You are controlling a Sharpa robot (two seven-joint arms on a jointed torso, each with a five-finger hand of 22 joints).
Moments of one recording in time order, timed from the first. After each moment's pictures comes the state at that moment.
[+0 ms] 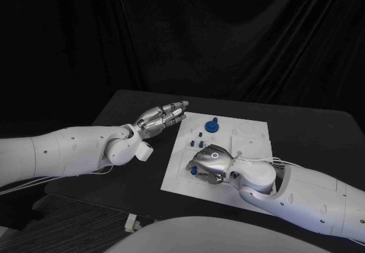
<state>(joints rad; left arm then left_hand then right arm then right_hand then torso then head) 1.07 -0.96 -0.21 1.43 -0.15 0.12 0.68 1.37 0.28 -0.22 0.29 0.51 0.25 0.07 0.09 0.04 0.00 0.03 0.11 0.02 0.00 0.03 0.00 0.00 0.16 0.00 0.15 0.01 0.00 1.03 -0.49 -0.20 1.49 -2.02 -0.24 -0.03 1.46 -0.18 0.31 0.11 0.15 0.88 0.04 0.06 0.12 0.94 0.08 0.09 0.07 1.47 -0.03 1.29 1.09 0.09 1.47 0.06 1.07 1.31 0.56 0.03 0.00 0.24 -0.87</state>
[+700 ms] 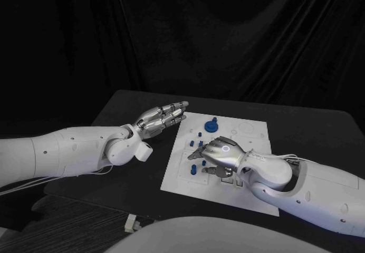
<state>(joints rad) 1.07 -0.96 -0.21 1.43 -0.15 0.14 0.68 1.38 0.28 -0.21 0.28 0.51 0.25 0.08 0.10 0.04 0.00 0.03 0.12 0.02 0.00 0.04 0.00 0.00 0.16 0.00 0.16 0.01 0.00 1.08 -0.57 -0.21 1.56 -2.02 -0.33 -0.03 1.49 -0.19 0.20 0.21 0.11 0.77 -0.01 0.06 0.08 0.82 0.08 0.13 0.07 1.47 -0.03 1.28 1.09 0.09 1.46 0.06 1.06 1.31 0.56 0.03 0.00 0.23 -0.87</state>
